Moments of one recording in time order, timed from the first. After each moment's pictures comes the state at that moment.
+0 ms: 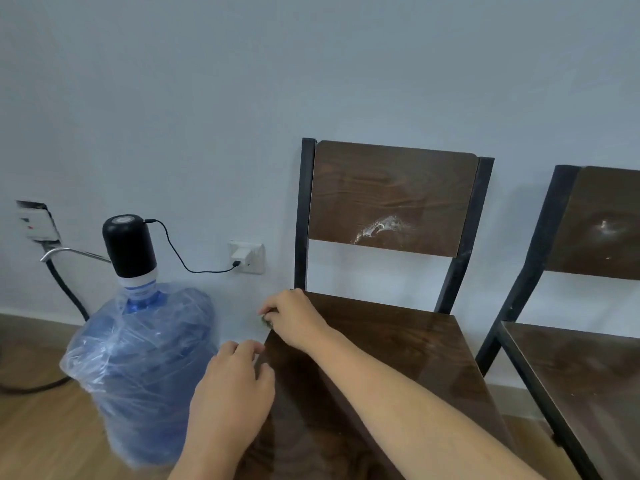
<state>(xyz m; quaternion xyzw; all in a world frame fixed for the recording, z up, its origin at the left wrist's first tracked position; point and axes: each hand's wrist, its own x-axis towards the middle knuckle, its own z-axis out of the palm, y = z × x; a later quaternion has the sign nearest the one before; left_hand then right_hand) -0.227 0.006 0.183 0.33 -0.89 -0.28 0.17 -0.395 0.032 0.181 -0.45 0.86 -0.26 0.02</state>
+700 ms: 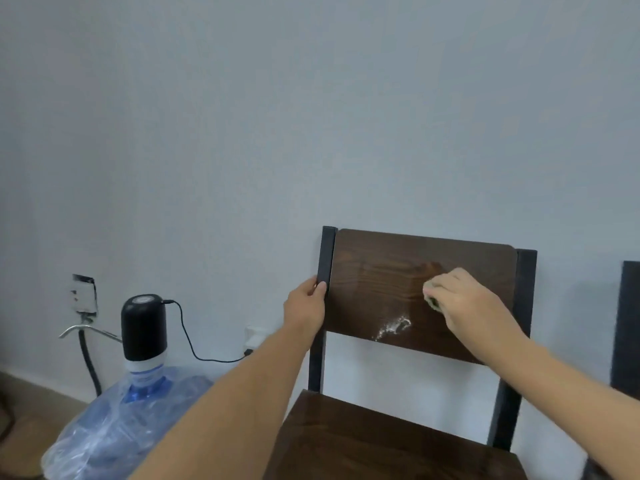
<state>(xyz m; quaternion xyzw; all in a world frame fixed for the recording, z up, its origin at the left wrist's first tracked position) -0.462 -0.060 0.287 0.26 -0.70 -0.57 0.33 -0.593 0.188 0.308 -0.52 0.73 -0.08 -0.43</state>
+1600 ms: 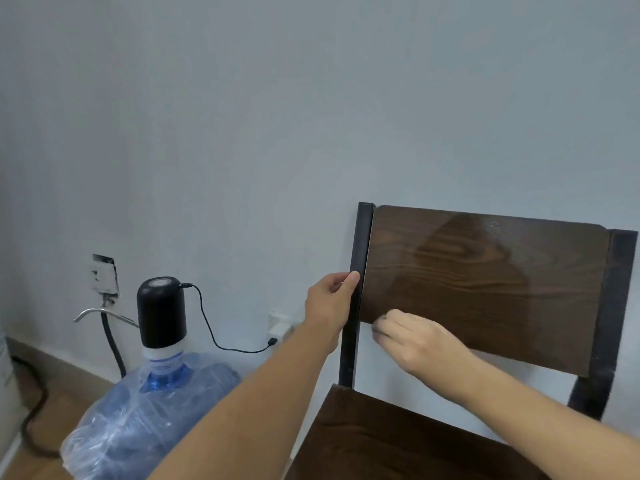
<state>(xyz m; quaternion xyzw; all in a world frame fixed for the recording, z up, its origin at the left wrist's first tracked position) -0.484 -0.091 0.251 0.24 -0.63 -0.65 0.35 -0.553 0.086 0.245 -0.66 0.62 0.04 -0.42</state>
